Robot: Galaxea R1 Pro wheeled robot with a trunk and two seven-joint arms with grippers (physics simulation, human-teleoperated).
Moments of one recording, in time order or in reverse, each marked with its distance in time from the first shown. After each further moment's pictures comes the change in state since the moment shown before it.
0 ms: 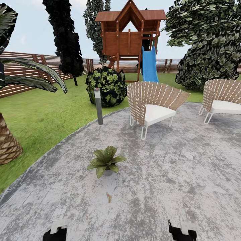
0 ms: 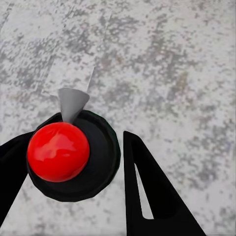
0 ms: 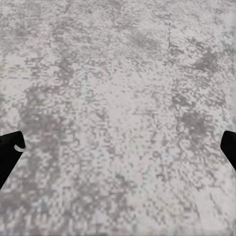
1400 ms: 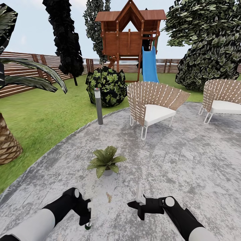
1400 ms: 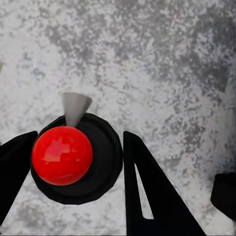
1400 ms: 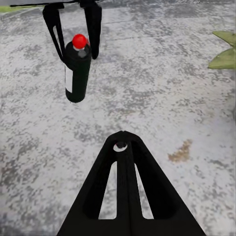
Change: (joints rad) left arm -0.238 -0.029 -0.053 -0.383 -1.207 0.415 -1.071; right arm -0.098 0.011 0.115 -0.616 0.503 0.308 1.108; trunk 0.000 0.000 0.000
